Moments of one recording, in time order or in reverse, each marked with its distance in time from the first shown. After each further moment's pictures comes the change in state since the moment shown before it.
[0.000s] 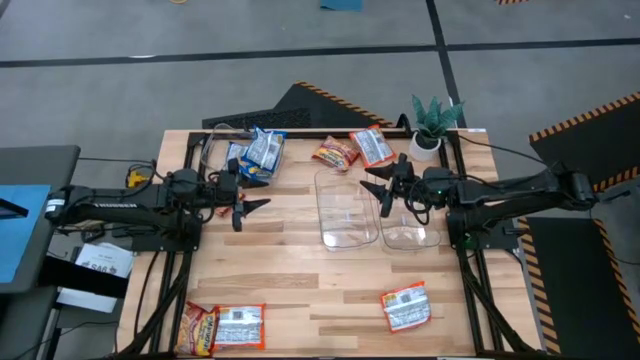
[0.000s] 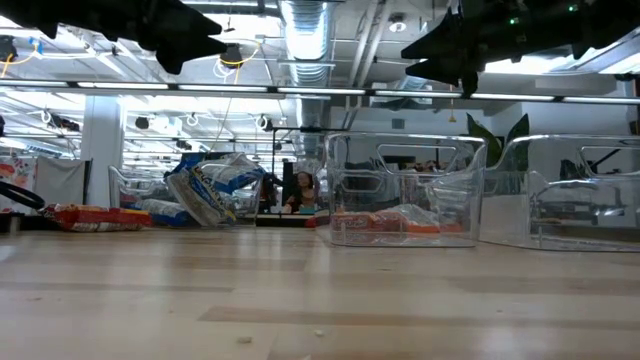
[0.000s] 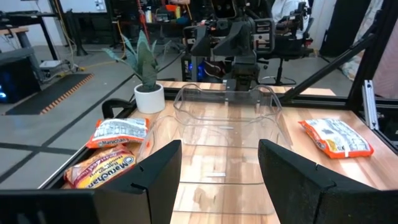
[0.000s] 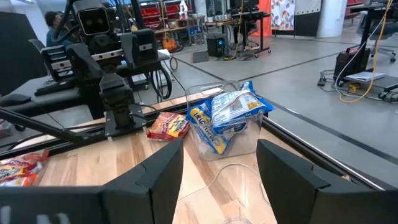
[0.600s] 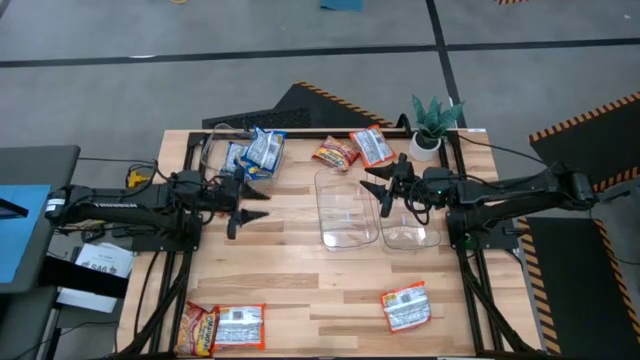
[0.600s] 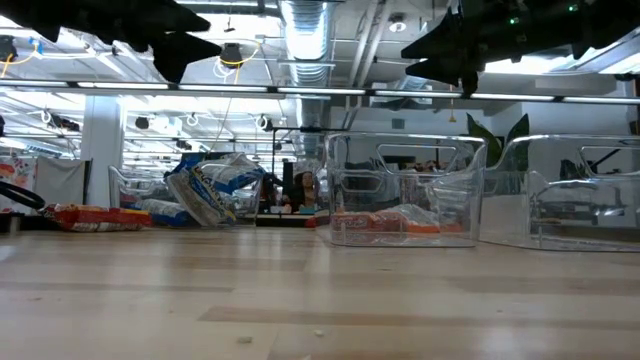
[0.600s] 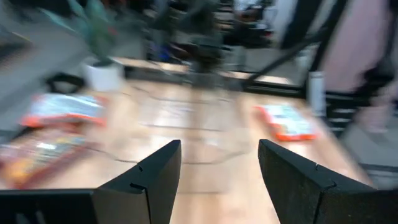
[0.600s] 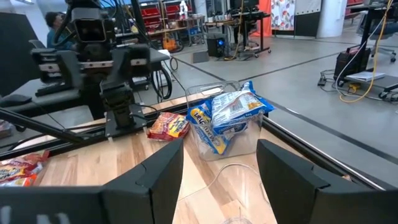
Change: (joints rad) left arm -0.008 0.004 0.000 -0.061 0.181 -0.136; right arm 0.000 0.000 0.000 0.001 0.000 0.003
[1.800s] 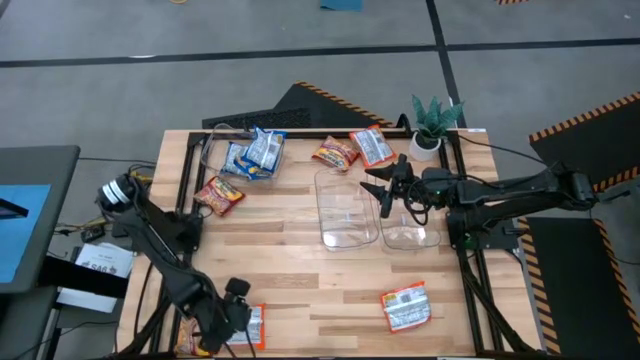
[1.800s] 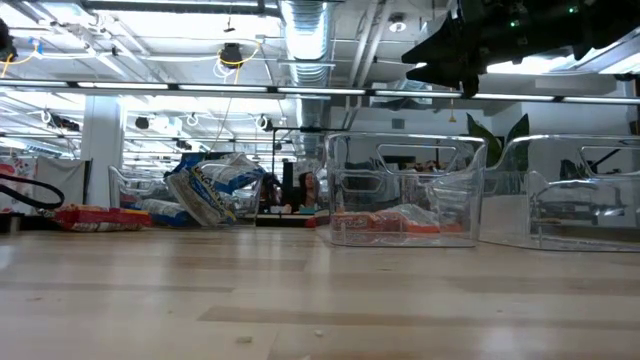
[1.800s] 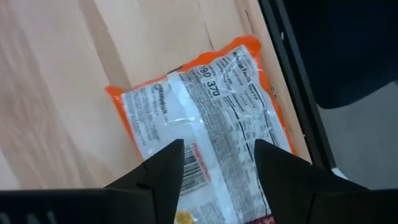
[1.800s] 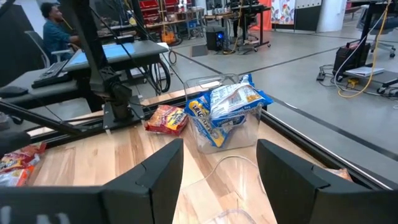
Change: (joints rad) left arm -0.987 0.910 0.550 -0.633 -0.162 -0.434; right arm 0.000 0.000 0.000 -0.030 0.000 -0.001
